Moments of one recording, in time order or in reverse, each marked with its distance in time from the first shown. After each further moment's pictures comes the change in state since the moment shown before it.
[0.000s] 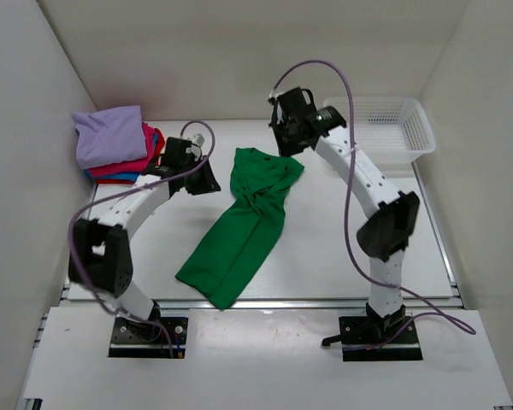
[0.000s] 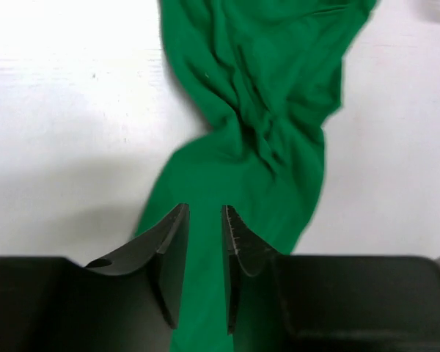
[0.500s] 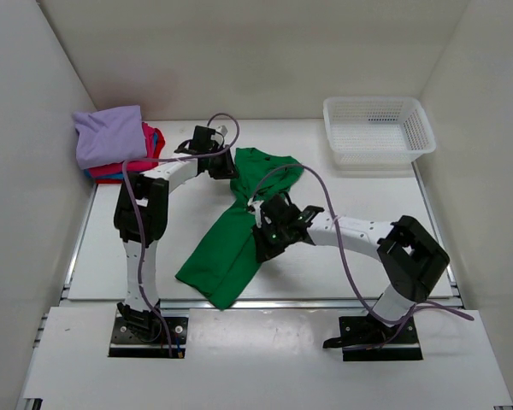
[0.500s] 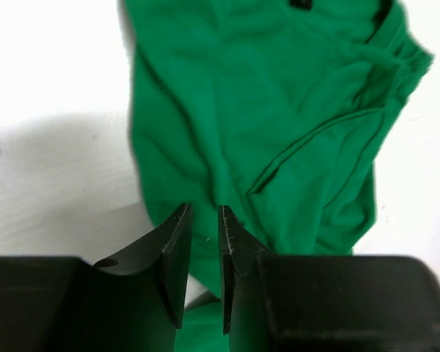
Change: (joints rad) left arm -0.022 0.585 0.375 0.172 0.061 0.033; right arm 0.310 -0.449 -1.242 0.635 -0.354 0.213
